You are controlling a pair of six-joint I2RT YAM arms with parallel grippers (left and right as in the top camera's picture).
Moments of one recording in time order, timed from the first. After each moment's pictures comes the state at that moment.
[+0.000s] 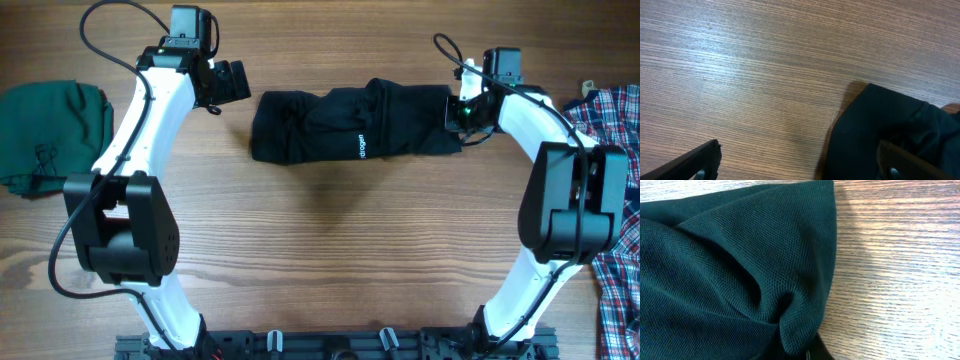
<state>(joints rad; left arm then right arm) -0.09 1.97 1.63 -0.82 -0.05 -0.32 -0.07 2.06 1.34 -0.50 -0.25 0.00</state>
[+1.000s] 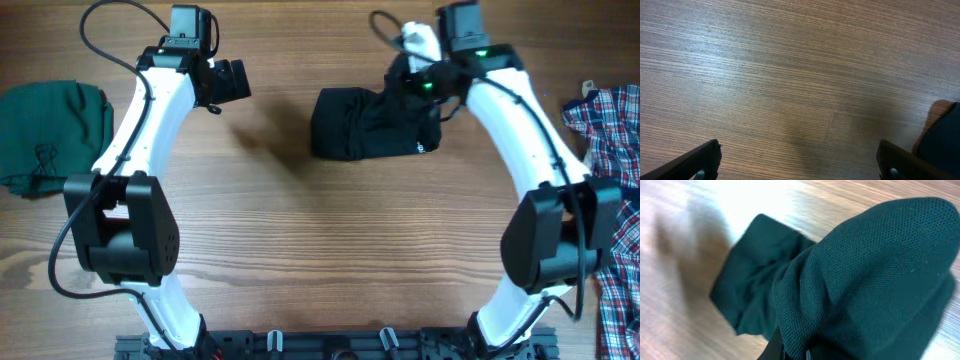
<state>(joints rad) -0.09 1.97 1.63 -0.80 -0.04 -0.32 0.20 1.91 1.61 -0.80 -0.29 -0.17</state>
